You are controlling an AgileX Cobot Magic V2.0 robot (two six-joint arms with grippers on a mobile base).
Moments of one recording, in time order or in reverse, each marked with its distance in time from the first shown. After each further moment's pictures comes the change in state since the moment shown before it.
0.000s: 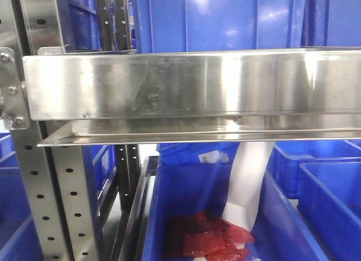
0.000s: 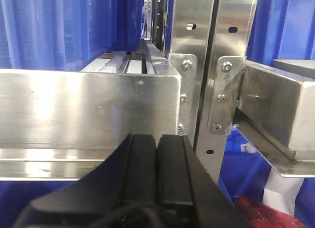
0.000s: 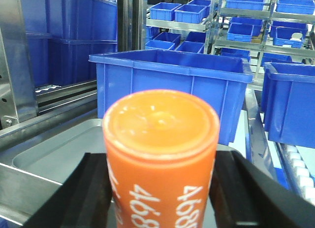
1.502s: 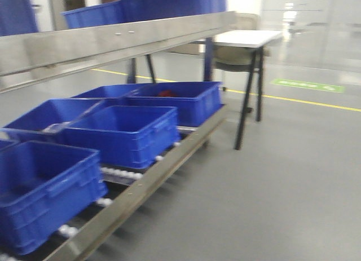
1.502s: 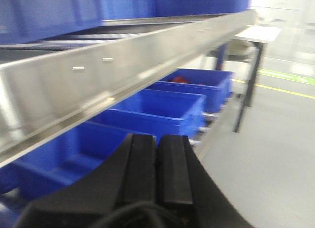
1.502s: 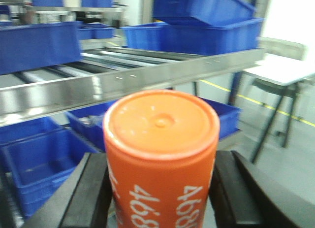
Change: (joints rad) left arm 0.000 0.000 0.000 0.000 0.000 0.000; right arm 0.000 0.000 0.000 0.000 0.000 0.002
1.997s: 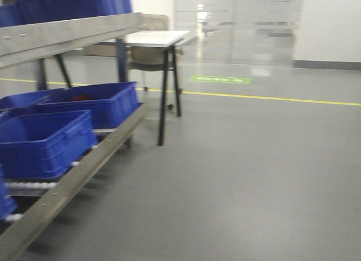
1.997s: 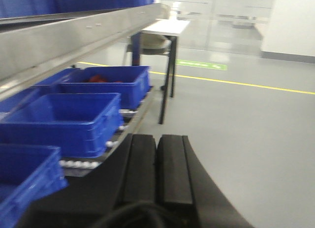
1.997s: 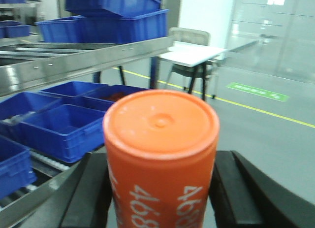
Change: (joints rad) left arm 0.000 0.000 0.000 0.000 0.000 0.000; right arm 0.000 0.000 0.000 0.000 0.000 -0.002
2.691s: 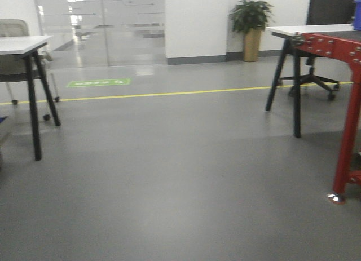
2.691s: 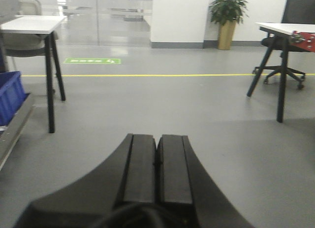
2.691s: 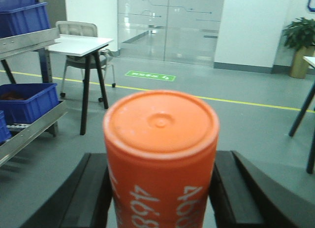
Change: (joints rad) left arm 0.000 0.000 0.000 0.000 0.000 0.000; right arm 0.000 -0.001 0.000 0.000 0.000 0.002
